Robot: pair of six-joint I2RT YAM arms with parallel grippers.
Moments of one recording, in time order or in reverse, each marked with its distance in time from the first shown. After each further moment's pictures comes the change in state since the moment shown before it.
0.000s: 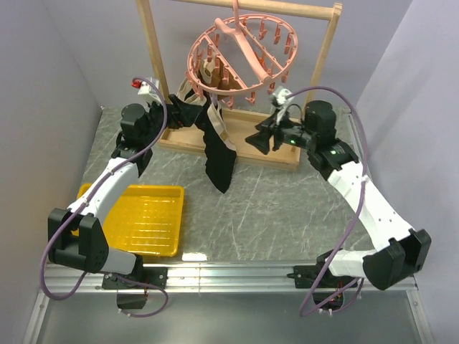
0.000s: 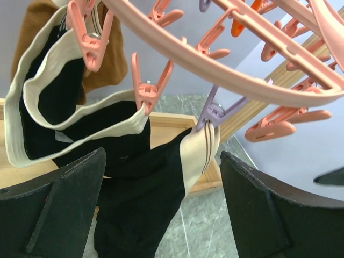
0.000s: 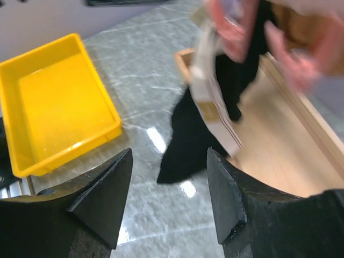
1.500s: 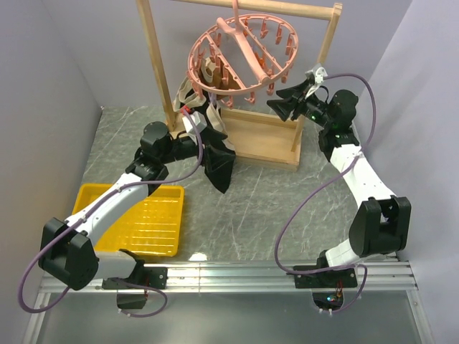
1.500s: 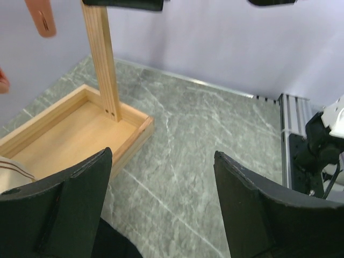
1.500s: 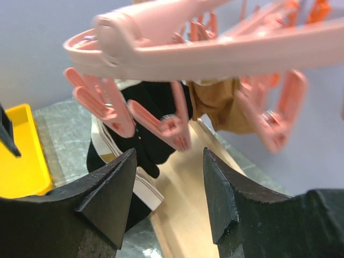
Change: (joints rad) left arm -0.254 -0.110 -0.123 0.003 0.434 0.439; right arm -0.331 0.192 -0.074 0.702 -0.207 0.238
